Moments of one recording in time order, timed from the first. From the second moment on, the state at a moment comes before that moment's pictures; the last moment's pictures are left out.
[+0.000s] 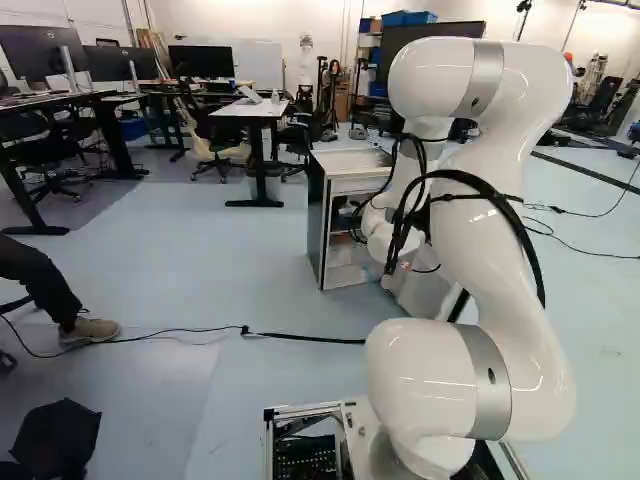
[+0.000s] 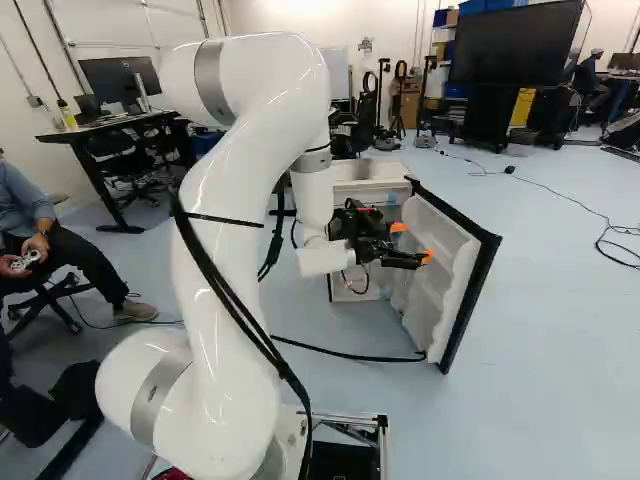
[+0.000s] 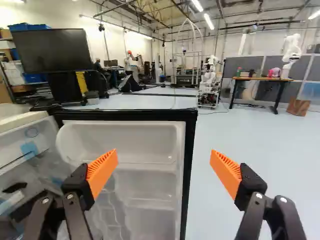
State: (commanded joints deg) arm -13.5 -35.1 -36.7 48.7 85.8 0.0
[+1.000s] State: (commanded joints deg) arm -13.0 -34.5 -35.7 47.0 85.8 0.0
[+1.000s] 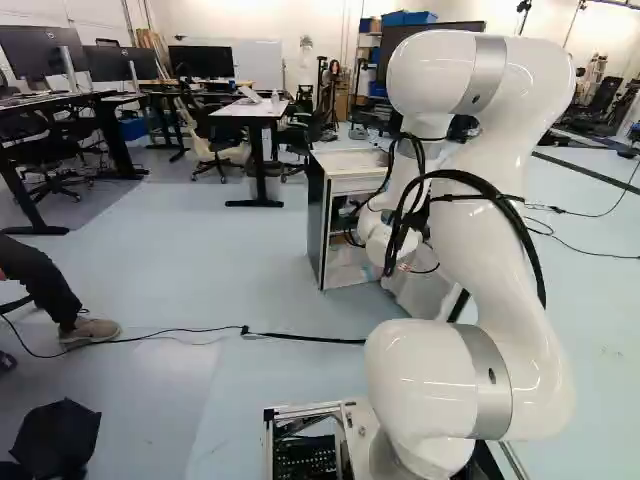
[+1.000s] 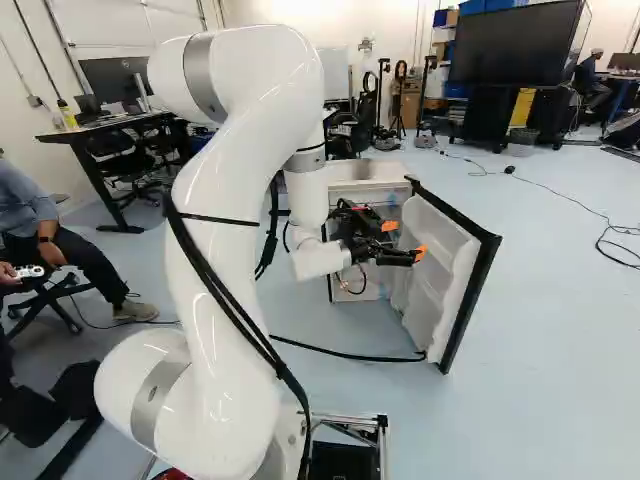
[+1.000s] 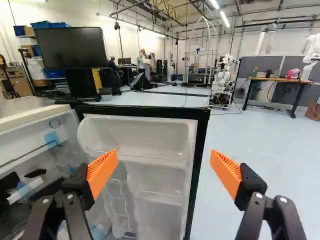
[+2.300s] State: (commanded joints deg) arm -11.9 -30.4 -33.2 43.2 82.9 0.0
